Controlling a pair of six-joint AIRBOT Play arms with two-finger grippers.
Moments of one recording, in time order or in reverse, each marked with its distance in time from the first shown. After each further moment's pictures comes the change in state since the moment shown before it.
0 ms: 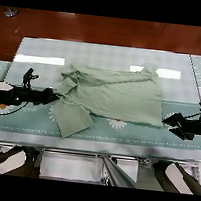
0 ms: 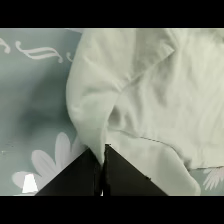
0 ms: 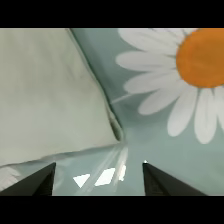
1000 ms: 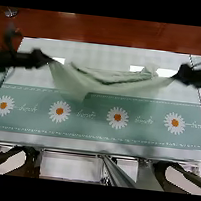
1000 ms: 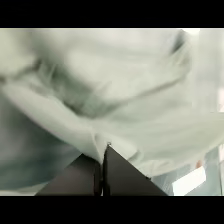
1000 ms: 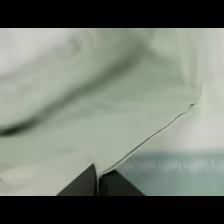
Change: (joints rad) left arm 0.003 0.021 0.490 -0.143 -0.140 -0.002; right arm 0.319 -0.270 0.753 0.093 -0.020 0.071
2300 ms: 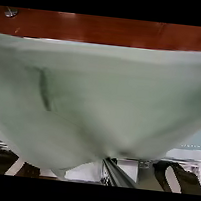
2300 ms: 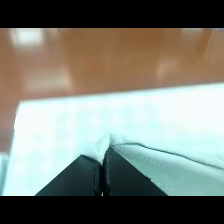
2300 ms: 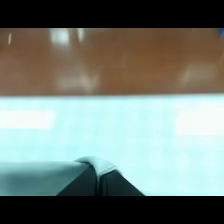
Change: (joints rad) left arm -0.252 0.522 0.589 1.029 -0.332 -0.397; right arm 0.009 0.603 0.416 -0.154 0.332 0.080
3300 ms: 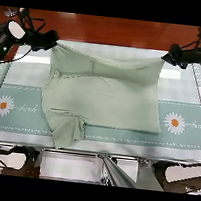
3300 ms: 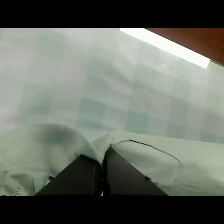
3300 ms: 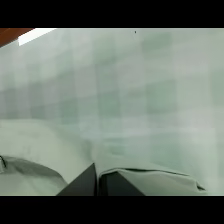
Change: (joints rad) left arm 0.040 -0.920 -0.169 -0.334 0.617 -0.254; right arm 0.047 -1.062 -0.084 0.297 -0.476 -0.149
